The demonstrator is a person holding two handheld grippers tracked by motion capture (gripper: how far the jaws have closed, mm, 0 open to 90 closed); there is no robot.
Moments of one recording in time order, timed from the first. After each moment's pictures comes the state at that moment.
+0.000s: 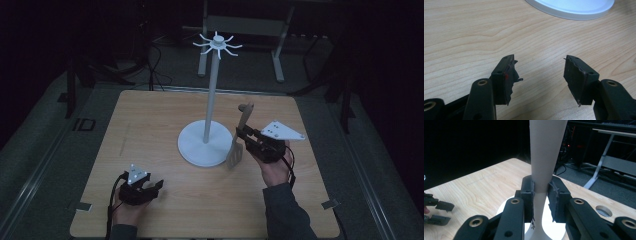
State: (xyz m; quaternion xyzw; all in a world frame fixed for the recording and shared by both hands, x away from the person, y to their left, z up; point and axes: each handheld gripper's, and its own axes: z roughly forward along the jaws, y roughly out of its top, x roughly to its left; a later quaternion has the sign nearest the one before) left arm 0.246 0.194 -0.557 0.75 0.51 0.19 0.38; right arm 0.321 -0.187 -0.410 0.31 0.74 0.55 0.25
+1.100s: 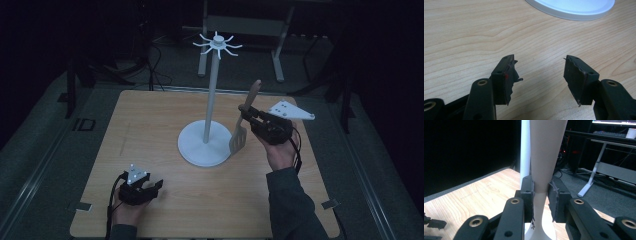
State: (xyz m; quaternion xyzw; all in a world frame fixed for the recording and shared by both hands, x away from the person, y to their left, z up) left arm 0.246 0.195 -0.557 0.75 0.51 0.19 0.38; right arm 0.345 -0.193 -0.365 0.31 0.73 0.56 0.26
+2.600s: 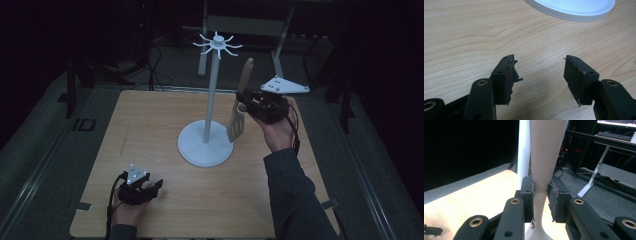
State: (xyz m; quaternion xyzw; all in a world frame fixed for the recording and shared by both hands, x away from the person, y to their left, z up) left arm 0.246 0.196 -0.556 0.75 0.51 0.19 0.38; right arm 0.374 -0.174 -0.324 0.30 0.75 0.53 0.26
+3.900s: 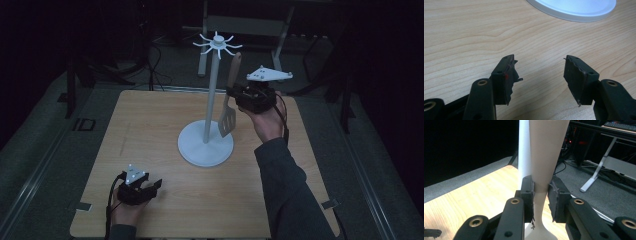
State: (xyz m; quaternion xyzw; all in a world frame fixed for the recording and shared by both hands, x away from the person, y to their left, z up) left arm 0.246 0.198 -0.556 0.75 0.51 0.19 0.38; right arm 0.399 -0.148 -0.318 0.30 0.77 0.51 0.24
